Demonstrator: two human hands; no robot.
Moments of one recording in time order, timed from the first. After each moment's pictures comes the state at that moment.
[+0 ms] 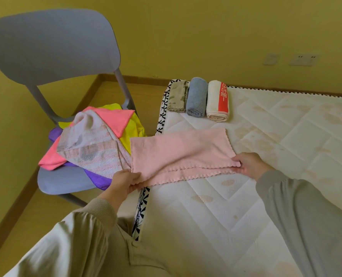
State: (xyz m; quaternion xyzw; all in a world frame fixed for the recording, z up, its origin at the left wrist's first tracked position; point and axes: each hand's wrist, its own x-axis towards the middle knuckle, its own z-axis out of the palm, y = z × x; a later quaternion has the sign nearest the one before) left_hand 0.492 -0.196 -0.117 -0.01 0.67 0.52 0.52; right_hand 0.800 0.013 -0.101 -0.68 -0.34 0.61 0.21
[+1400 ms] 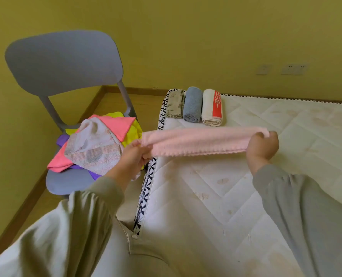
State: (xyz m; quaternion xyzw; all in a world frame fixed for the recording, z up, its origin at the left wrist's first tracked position) left_hand 0.515 -0.160 -0.034 0.13 0.59 0.62 0.50; right_hand 0.798 -0.007 -0.026 -0.73 -0.42 0.24 0.48
